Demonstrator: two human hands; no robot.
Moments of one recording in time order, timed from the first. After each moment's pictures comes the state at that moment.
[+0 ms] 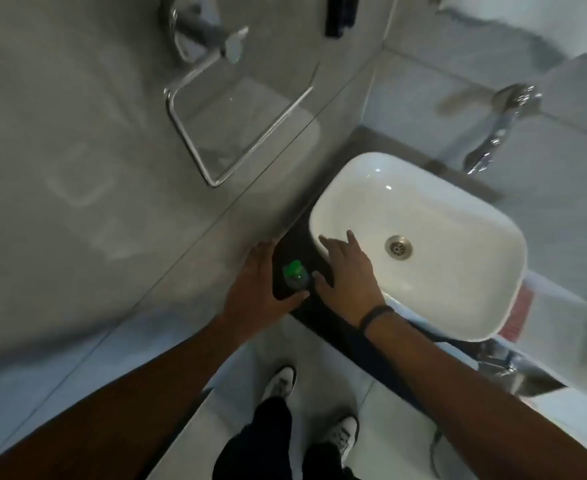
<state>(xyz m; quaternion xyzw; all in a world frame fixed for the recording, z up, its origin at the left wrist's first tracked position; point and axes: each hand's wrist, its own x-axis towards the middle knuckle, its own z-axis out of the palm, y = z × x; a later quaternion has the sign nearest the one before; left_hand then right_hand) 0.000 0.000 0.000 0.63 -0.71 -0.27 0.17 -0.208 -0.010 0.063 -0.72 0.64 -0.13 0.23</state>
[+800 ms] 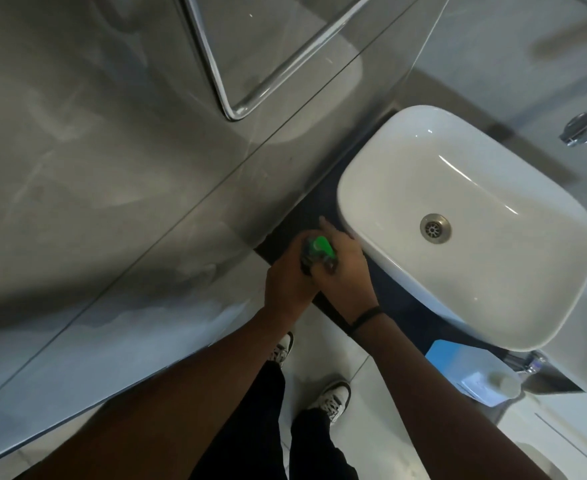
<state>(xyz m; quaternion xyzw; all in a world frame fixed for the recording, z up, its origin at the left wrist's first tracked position) -0.043 0.005 -0.074 0.69 -0.55 -0.36 0.31 -0.162 -0.014 -0.008 -0.64 0.62 -0.25 0.40</state>
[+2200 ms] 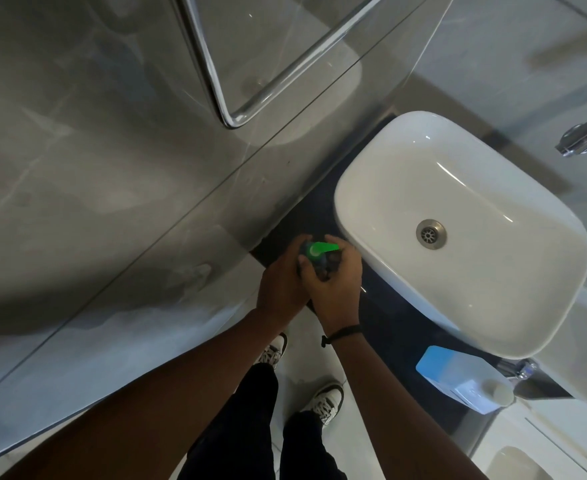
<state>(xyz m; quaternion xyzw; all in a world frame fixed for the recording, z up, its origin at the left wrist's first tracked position) -0.034 -0.001 -0.085 0.65 -0.61 -0.34 0.30 -0.138 0.004 -0.015 -0.49 0.67 -0.39 0.39</state>
